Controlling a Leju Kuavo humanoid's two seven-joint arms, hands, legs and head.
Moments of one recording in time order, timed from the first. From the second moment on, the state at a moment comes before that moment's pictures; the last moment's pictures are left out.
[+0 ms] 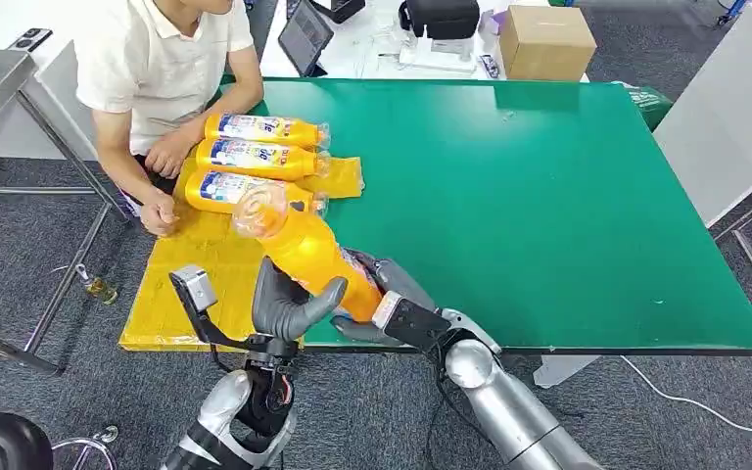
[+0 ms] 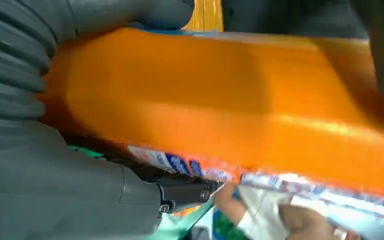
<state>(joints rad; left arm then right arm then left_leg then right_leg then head) -0.22 -0.21 -0.52 -1.38 0.56 0.22 -0.39 -0.37 0.00 0.61 -1.21 0.27 0.15 -0.54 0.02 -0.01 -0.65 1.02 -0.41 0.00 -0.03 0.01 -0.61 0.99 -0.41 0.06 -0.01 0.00</state>
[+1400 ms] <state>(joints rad) -0.23 -0.11 -0.44 -1.41 0.04 0.35 -0.43 -0.24 -0.03 0.57 -1.17 0.78 -0.64 -0.52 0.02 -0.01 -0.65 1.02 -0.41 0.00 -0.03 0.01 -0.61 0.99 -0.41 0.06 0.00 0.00</state>
